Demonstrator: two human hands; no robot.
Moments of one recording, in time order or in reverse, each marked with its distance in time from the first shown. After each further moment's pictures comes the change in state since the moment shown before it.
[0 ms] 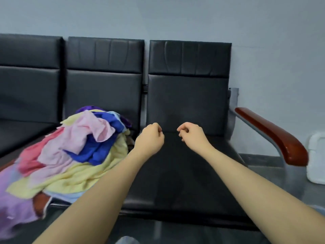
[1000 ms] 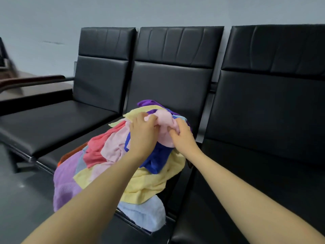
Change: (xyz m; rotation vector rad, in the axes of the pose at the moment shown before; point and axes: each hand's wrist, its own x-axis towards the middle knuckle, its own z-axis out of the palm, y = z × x) left_hand 0.055 -0.207 -0.071 0.283 0.582 -0.052; right_hand 0.092 -0.097 0.233 0.236 -0.205 -0.316
